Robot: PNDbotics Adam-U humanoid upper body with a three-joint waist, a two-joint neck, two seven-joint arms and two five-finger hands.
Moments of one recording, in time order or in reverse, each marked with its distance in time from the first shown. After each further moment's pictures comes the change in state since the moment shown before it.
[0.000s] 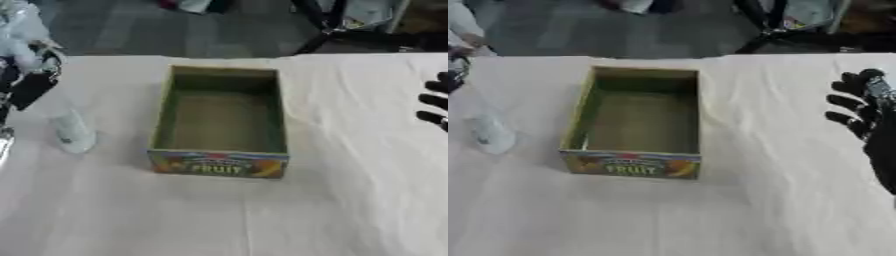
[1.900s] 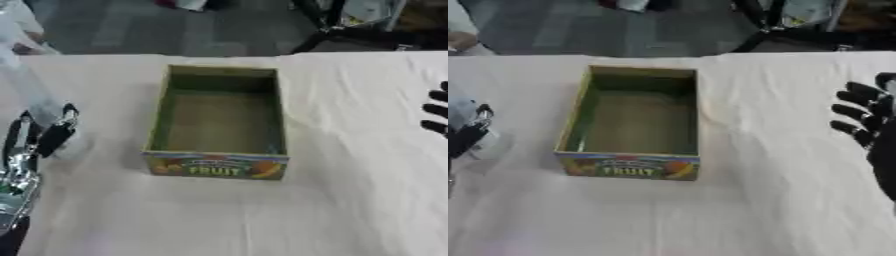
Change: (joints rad) left arm 0.057 -0.083 -0.005 0.272 0.182 -0.265 0.161; right arm -0.005 0.019 -0.002 0.001 -0.003 0.060 -0.073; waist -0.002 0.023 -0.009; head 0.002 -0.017
